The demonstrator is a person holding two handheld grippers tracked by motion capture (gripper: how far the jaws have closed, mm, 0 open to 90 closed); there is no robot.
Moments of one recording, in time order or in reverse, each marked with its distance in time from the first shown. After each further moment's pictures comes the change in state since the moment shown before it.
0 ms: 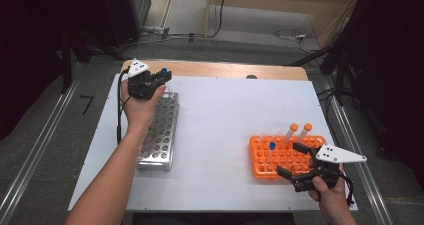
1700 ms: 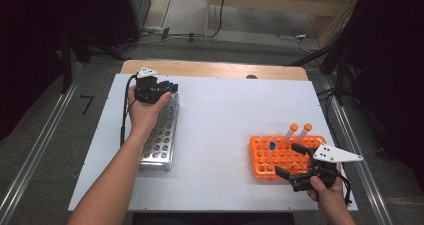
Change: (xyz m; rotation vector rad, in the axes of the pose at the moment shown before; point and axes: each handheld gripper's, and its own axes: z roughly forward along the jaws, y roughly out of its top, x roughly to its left) left arm 0.004 -0.020 0.017 0.180 -0.045 -0.071; right arm -0.002 -0.004 0.006 0.020 -0.003 0.002
